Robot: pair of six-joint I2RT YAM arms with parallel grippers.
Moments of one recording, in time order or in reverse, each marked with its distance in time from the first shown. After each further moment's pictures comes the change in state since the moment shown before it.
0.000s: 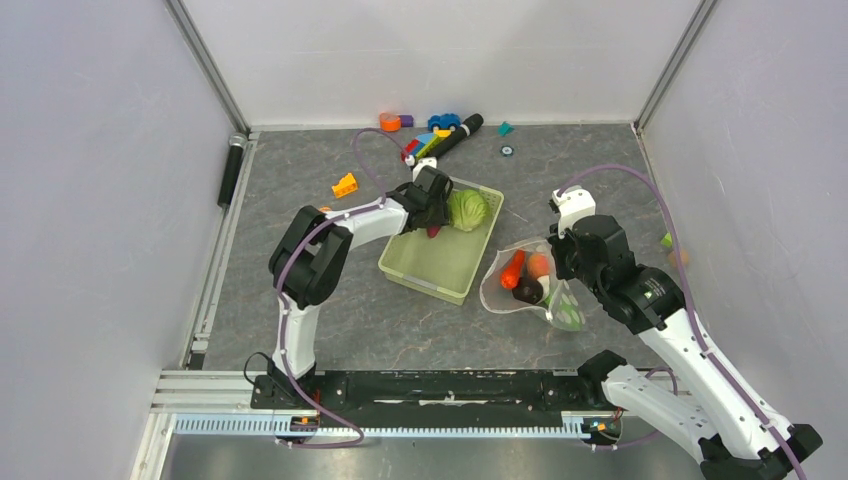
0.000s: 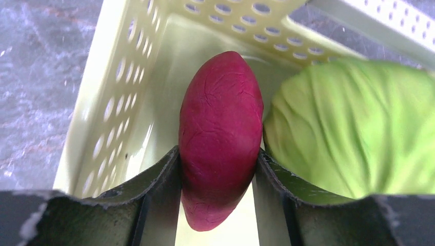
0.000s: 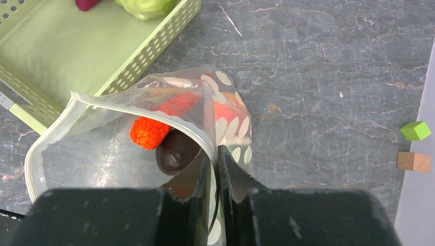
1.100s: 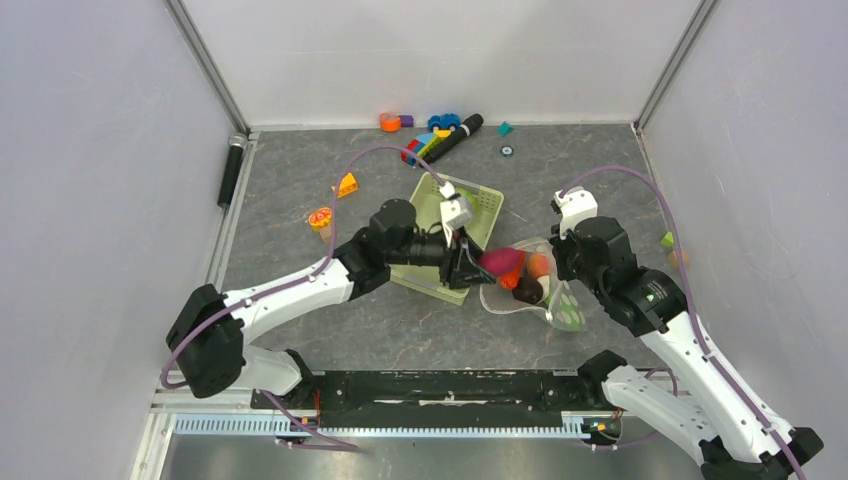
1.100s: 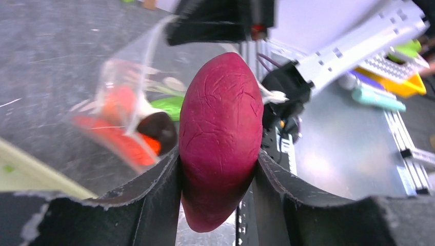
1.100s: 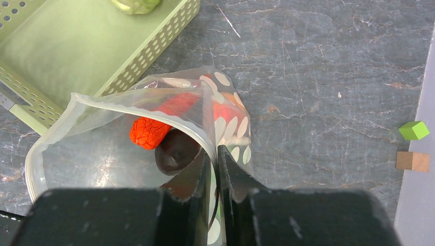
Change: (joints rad) left arm -0.194 -0.710 -0.512 0.497 0.906 0.328; right arm 0.000 -0.014 -0.005 0.000 0.004 0.000
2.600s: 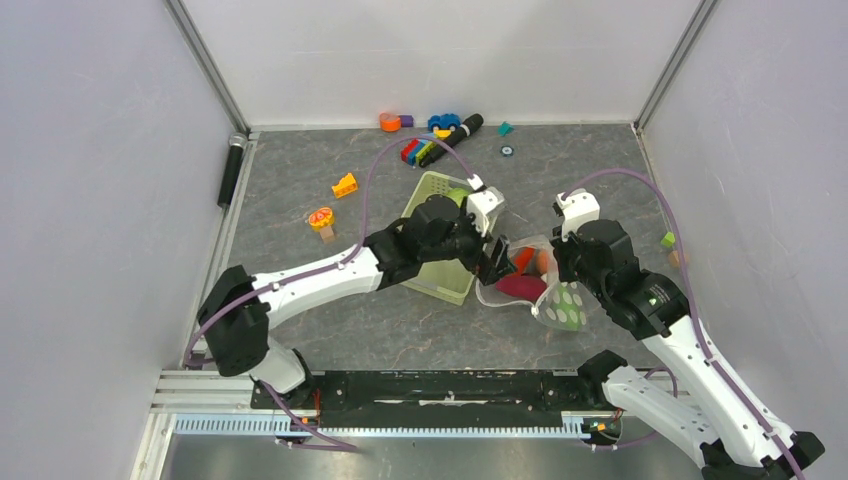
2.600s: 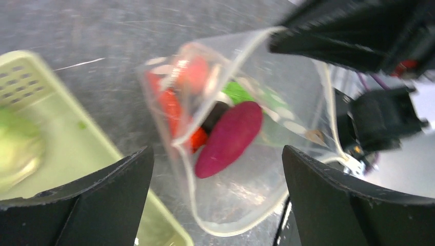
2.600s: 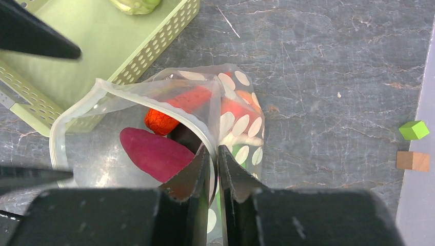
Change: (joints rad) left arm -0.135 0.185 0.236 -0.274 -0.357 0.114; right arm 0.000 -0.024 -0.013 0.002 0.000 -0.001
